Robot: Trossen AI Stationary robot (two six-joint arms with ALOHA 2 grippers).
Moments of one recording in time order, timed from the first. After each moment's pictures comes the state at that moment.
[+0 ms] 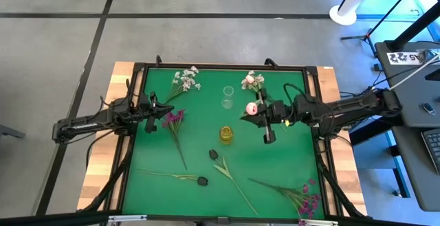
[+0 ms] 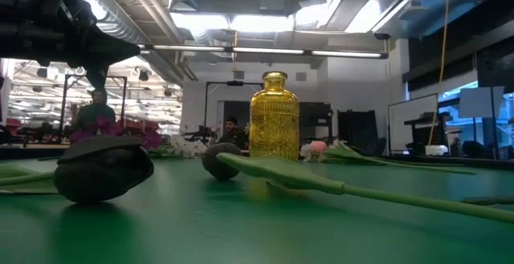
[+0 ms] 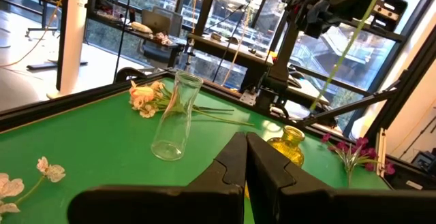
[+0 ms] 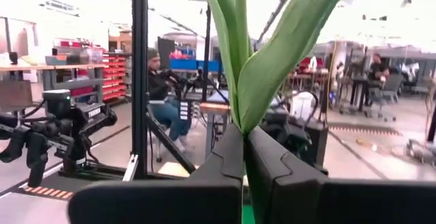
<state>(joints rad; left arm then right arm) 0.23 0.00 0.01 0.01 -0.01 -0.34 0.10 1.19 0.75 0.70 -0.08 -0.06</state>
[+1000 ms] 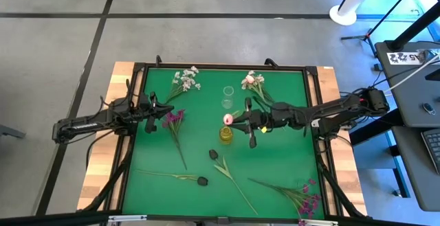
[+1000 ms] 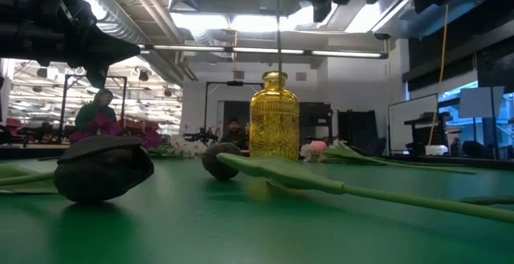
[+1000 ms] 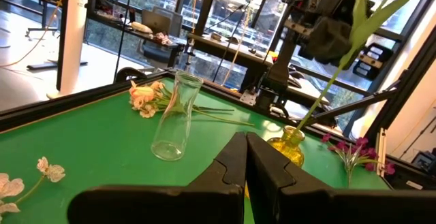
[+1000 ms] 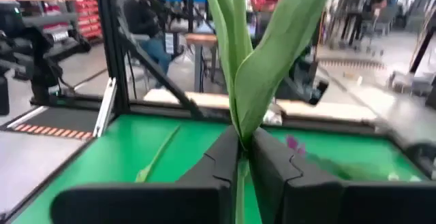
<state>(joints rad) 0.23 0.00 0.01 0.01 -0.01 -0.34 0.10 1.39 0.75 0.61 -0.02 -0.05</state>
